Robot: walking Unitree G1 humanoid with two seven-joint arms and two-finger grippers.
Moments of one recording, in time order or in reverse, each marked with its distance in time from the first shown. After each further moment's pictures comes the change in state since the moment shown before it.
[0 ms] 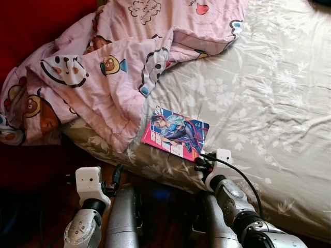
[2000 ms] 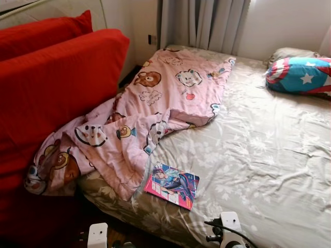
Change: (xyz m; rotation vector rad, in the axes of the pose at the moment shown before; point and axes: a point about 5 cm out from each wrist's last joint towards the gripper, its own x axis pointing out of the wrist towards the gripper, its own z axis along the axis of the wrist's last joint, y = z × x) left arm -0.046 0.028 -0.167 0.000 0.793 0.158; right arm -0.089 -0.048 -0.139 -0.195 0.443 -0.267
